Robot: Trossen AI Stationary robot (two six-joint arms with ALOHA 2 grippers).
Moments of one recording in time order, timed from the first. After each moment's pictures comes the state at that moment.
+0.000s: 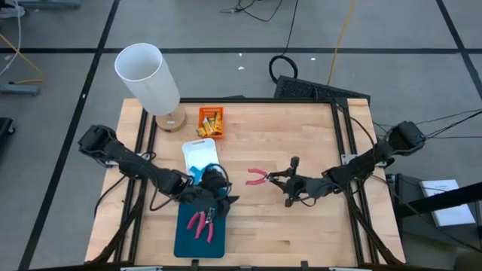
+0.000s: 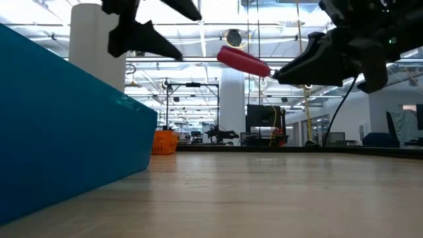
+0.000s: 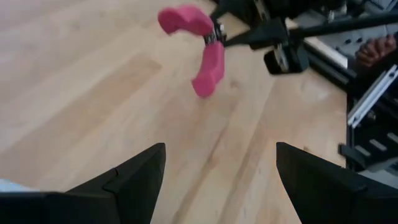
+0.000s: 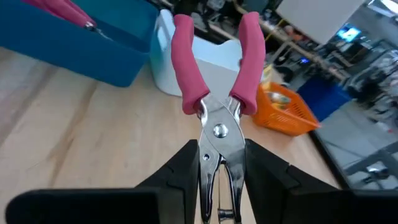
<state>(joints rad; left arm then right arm) -0.46 1.55 1.01 -0.13 -0.52 -0.86 0.46 1.40 0.44 0.60 0.71 -0.27</state>
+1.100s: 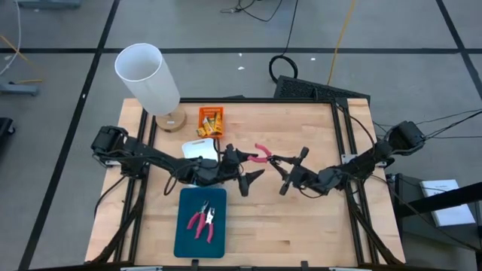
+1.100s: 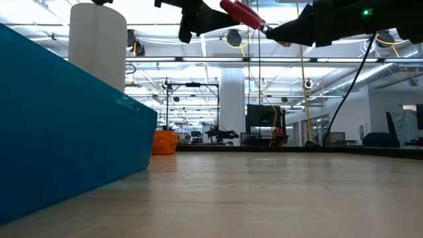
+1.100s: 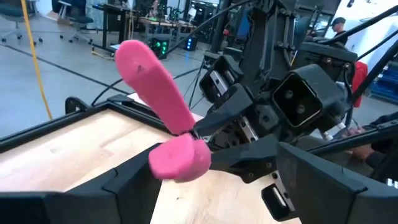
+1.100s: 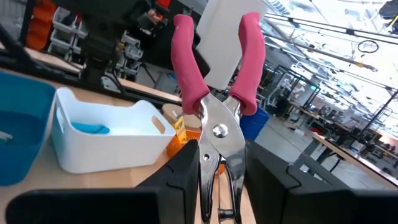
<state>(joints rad) -0.25 1.68 1.01 0.63 -0.52 -0.27 0.44 1.40 0.44 1.06 0.94 -0.51</state>
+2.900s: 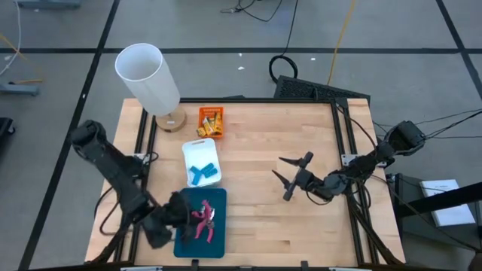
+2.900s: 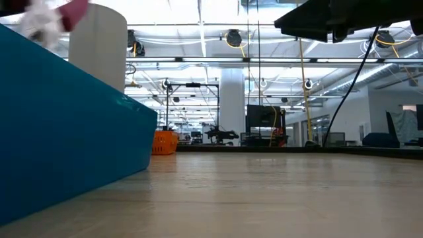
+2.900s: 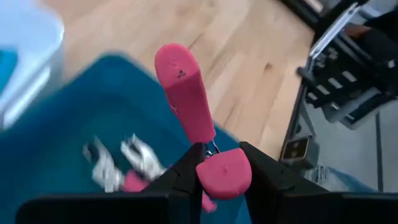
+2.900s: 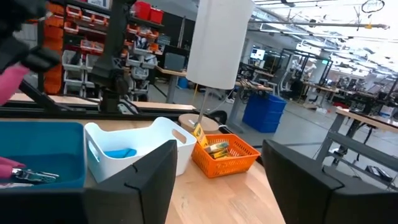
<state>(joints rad) -0.85 1.42 1.01 -0.48 -0.64 -1.30 0.54 1.40 0.44 1.09 1.05 -0.30</state>
